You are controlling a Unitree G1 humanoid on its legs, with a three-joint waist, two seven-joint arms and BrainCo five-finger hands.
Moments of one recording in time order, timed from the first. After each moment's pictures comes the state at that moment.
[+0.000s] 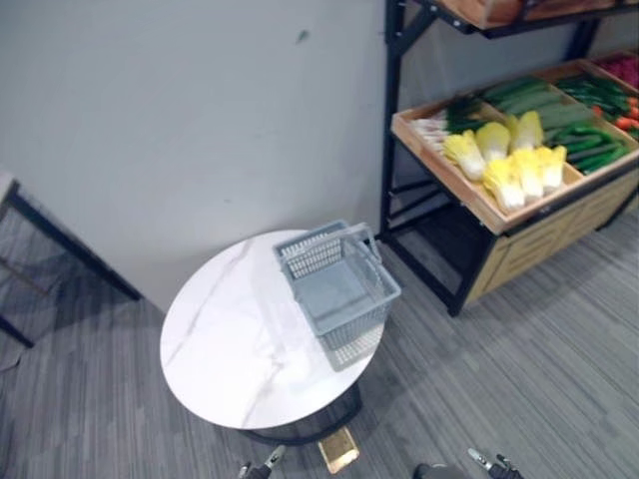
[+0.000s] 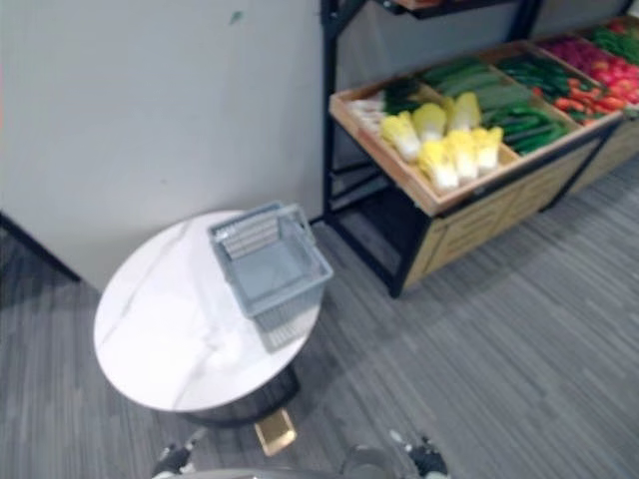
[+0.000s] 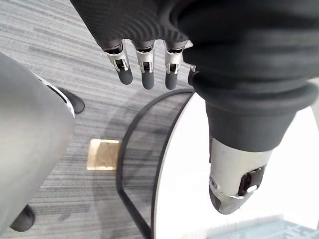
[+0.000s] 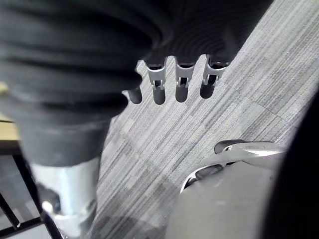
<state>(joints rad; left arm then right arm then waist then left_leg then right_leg) 0.09 -0.04 0.47 1.11 -0.17 -0.15 0.11 0.09 -0.09 -0.32 1.14 0.09 -0.13 0.00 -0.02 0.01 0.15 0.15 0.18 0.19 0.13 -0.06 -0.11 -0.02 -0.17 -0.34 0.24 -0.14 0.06</state>
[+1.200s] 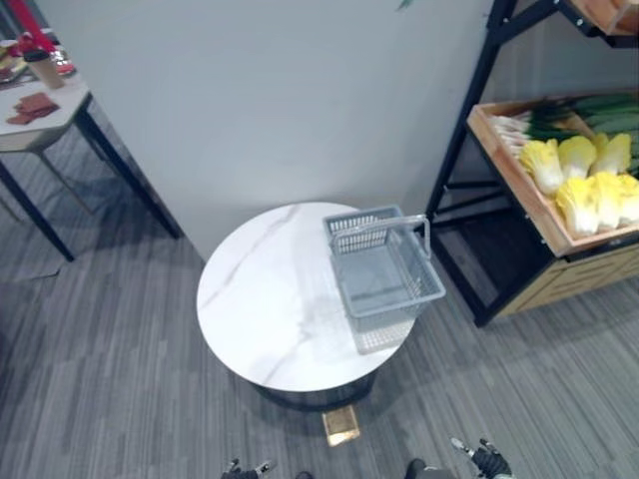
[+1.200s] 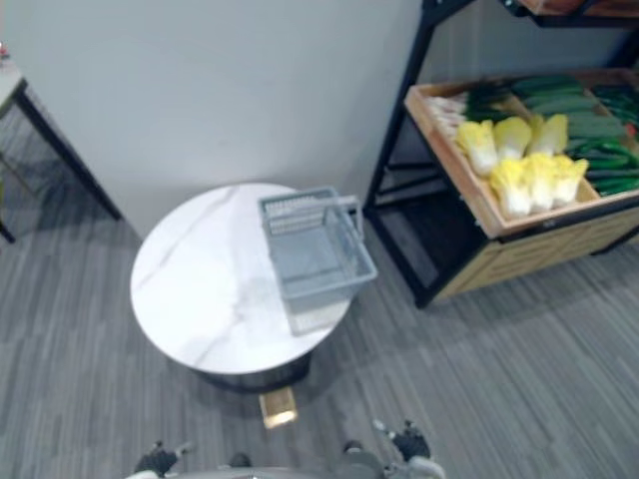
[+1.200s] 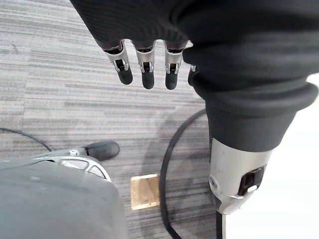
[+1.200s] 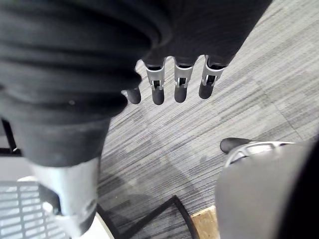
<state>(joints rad) 0.08 0.12 0.22 1.19 -0.07 -0.12 0.14 0.05 -0.09 -0.22 1.08 0.00 -0.14 -0.05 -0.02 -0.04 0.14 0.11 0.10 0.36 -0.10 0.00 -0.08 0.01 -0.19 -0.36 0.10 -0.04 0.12</state>
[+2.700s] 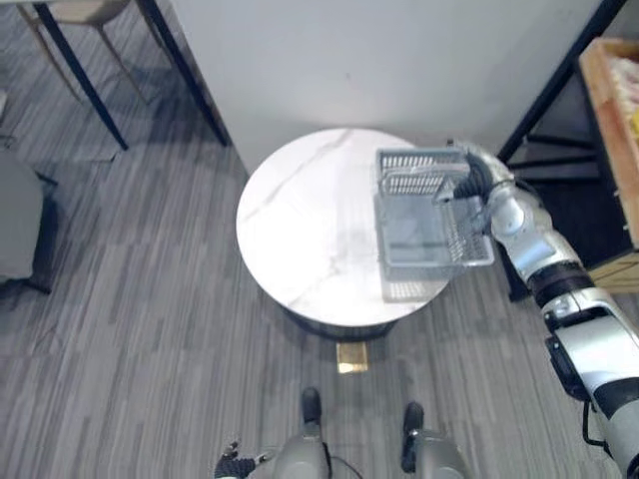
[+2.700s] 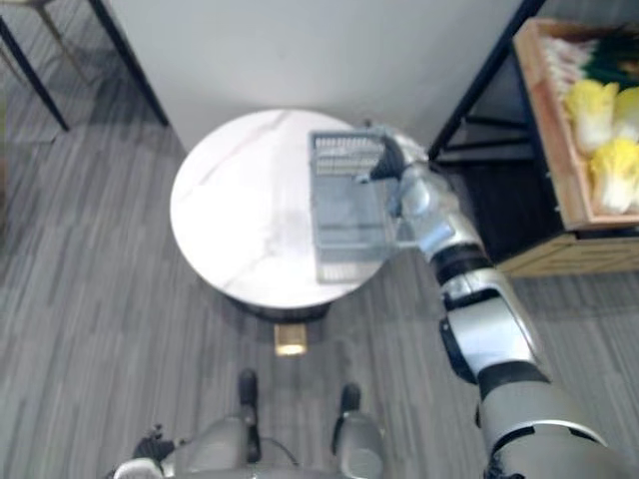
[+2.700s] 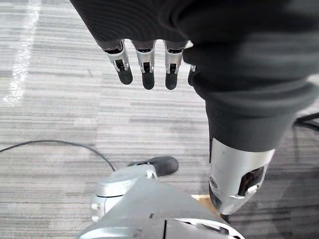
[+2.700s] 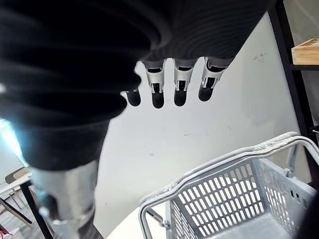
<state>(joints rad) 0.06 0.18 0.16 1.14 -0.02 -0.11 0.15 -1.06 -0.48 0.27 0.88 -0.47 -0.10 -0.08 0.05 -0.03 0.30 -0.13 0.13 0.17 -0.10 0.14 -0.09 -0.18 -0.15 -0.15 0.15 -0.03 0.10</state>
